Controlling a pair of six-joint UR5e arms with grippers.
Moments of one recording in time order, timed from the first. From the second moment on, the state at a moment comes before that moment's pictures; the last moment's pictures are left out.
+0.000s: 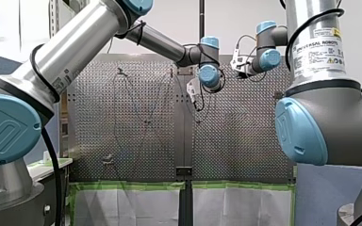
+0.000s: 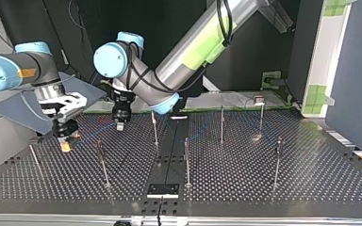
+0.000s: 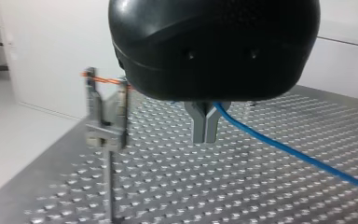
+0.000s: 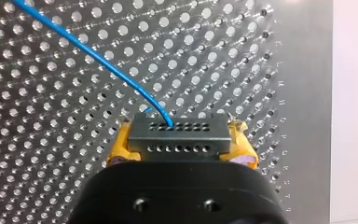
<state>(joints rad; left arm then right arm) -0.76 -2.22 -1.08 -2.99 -2.08 -1.88 1.79 -1.31 1.49 -0.18 1.26 1.78</state>
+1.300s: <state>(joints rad) -0.66 -2.21 -1.04 -2.84 -1.97 -1.90 1.78 -1.32 1.46 -0.18 1.23 1.78</state>
